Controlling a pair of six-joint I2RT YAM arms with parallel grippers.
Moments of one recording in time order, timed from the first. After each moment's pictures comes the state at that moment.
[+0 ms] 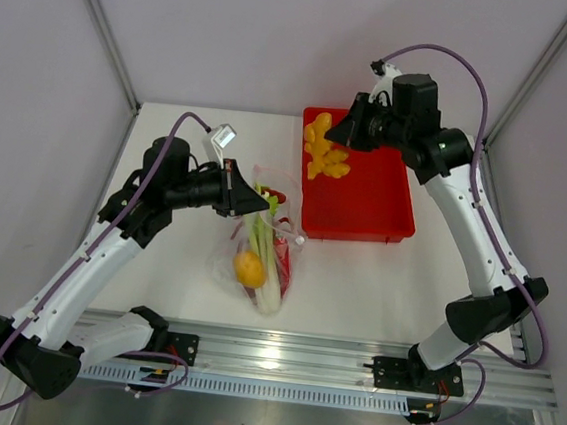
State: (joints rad) left arm -0.45 1.03 1.14 -0.47 0.61 -0.57; right arm 0.44 1.62 1.91 -0.75 -0.30 0.42
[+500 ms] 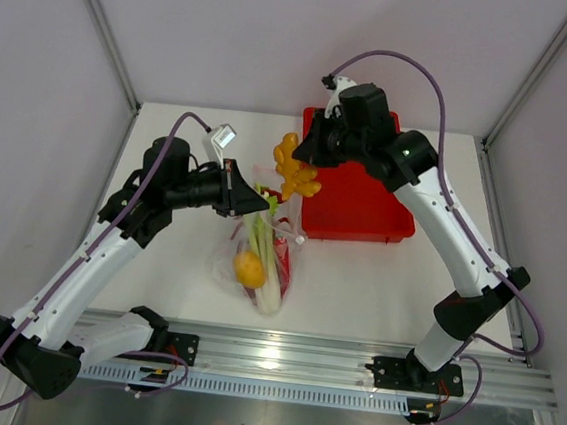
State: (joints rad) left arm -0.45 1.03 1.14 -0.47 0.61 -0.57; right arm 0.69 1.68 2.06 -0.88 -0.11 0.44
